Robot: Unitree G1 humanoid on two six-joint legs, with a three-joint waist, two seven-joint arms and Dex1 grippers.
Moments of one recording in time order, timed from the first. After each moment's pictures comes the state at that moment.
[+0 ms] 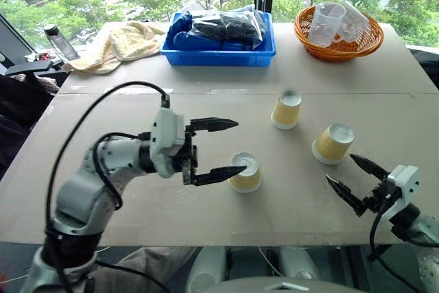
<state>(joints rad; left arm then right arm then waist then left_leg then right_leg) -0.22 0.82 0.11 -0.52 -0.76 0.40 -1.07 0.30 -0.48 -0.26 -0.28 0.48 0.01 0.75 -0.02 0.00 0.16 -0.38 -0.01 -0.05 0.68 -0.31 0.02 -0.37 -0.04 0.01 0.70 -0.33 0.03</state>
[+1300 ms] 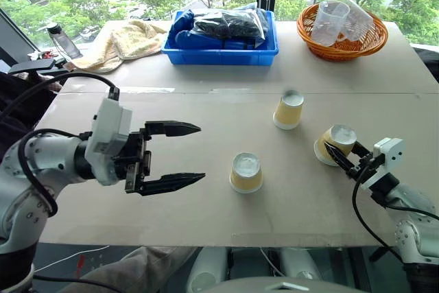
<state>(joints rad) -0.06 0.99 0.39 -0.56 -0.91 0.55 -1.19 0.12 -0.45 -0.20 -0.17 0.46 0.07 0.77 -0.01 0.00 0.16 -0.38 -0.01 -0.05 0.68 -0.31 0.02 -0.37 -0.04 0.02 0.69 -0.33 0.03</state>
